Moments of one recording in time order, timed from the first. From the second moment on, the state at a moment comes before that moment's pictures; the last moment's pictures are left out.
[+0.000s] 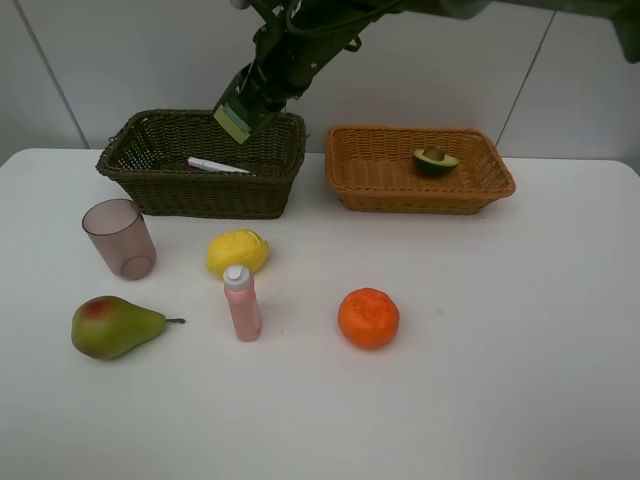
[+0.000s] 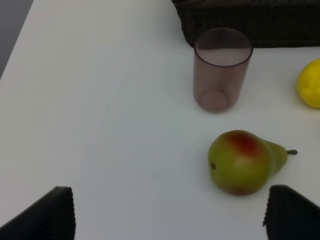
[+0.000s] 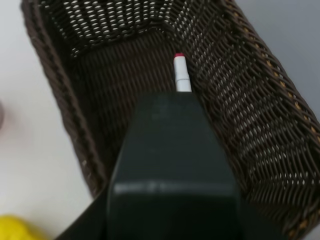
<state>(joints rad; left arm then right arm) -0.12 0.02 -0.42 0.07 1.07 -0.12 0.62 2.21 -1.99 0.25 0.67 -0.70</state>
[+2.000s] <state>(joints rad) -0.12 0.02 -0.42 0.07 1.07 -0.12 0.62 2.34 -1.99 0.28 0.53 -0.70</state>
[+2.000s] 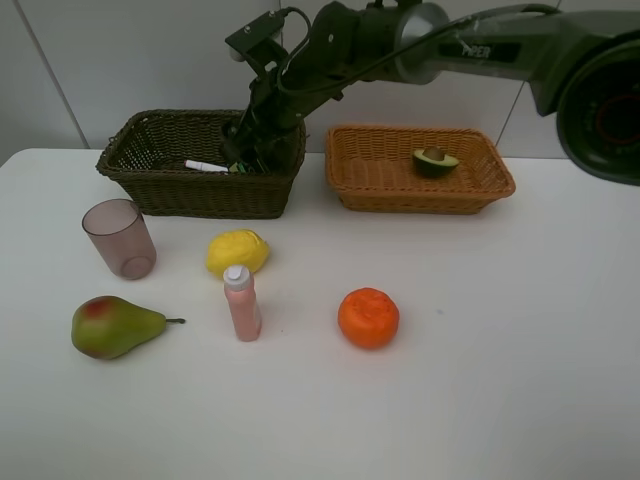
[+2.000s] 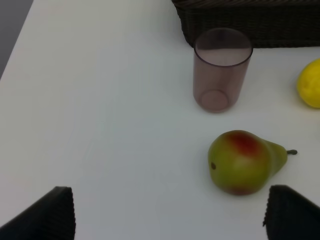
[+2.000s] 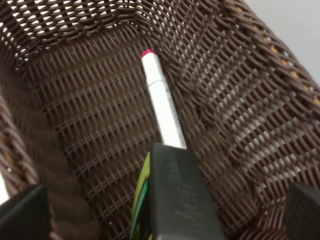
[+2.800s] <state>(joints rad) -0.12 0.02 -0.42 0.07 1.07 -0.12 0.62 2.12 -2.00 0.17 1.12 -0.70</state>
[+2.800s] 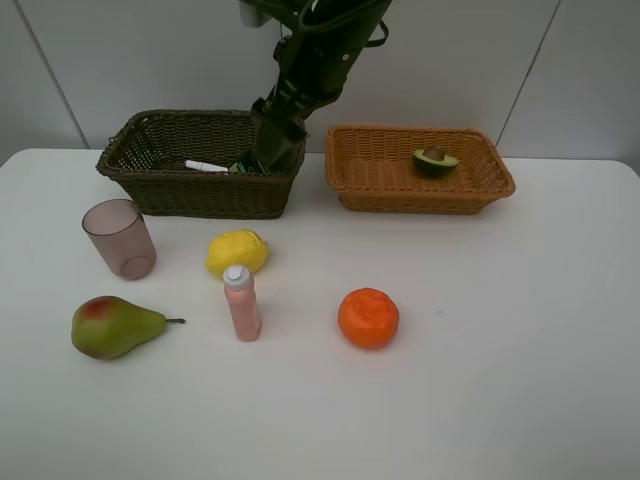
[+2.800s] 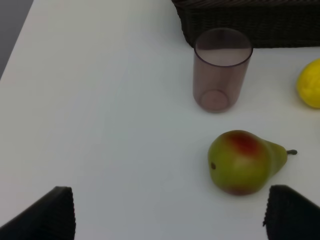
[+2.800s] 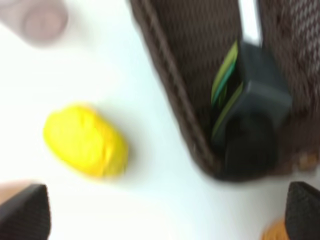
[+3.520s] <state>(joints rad) -0.12 0.02 -0.42 0.07 1.07 -0.12 0.62 2.03 -1.69 0.10 1.22 -0.60</state>
